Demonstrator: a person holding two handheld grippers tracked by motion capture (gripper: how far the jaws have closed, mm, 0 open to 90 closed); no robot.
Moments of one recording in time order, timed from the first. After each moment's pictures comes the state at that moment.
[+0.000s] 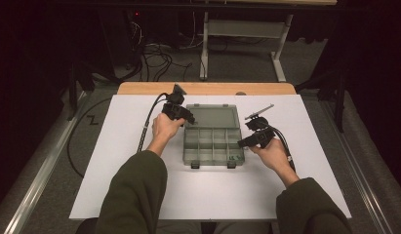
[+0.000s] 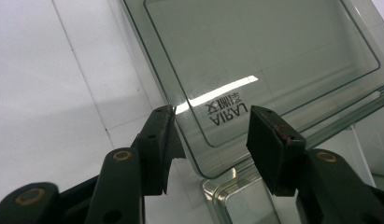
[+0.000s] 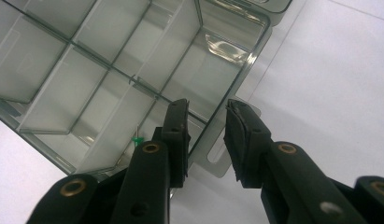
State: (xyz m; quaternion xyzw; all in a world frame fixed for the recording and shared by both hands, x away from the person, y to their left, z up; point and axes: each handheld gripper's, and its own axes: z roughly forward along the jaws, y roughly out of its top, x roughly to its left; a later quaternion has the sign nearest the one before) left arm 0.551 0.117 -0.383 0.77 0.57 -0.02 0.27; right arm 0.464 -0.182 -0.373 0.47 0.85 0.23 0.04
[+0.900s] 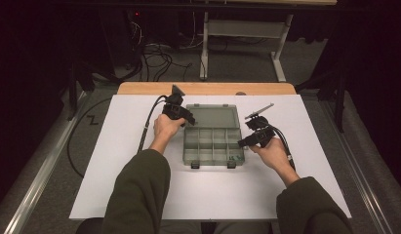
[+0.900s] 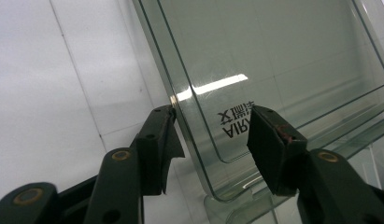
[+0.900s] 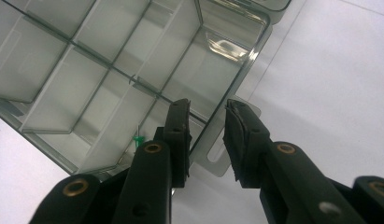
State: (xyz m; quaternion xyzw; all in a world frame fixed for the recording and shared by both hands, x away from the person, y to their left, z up) left arm 0.563 0.121 -0.400 0.75 0.60 -0.06 0.28; right arm 0.466 -0.181 -0.372 0.47 0.85 0.22 0.03
